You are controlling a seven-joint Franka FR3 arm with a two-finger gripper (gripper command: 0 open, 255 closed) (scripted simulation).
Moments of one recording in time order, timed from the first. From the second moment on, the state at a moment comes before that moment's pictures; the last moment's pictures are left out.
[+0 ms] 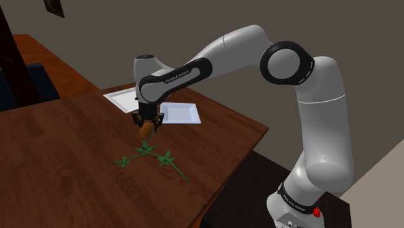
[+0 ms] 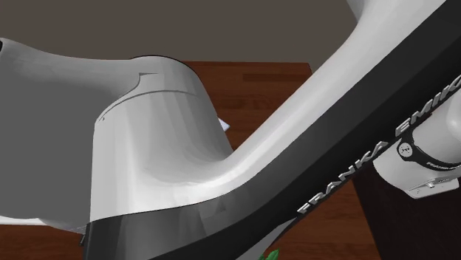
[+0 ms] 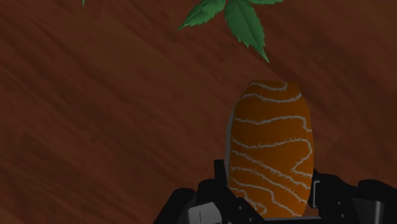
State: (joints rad) arm 0.00 0.56 0.29 -1.64 -0.19 2.16 1.24
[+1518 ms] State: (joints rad) arm -0.04 0.45 0.30 -1.57 -0.14 1.98 1.17
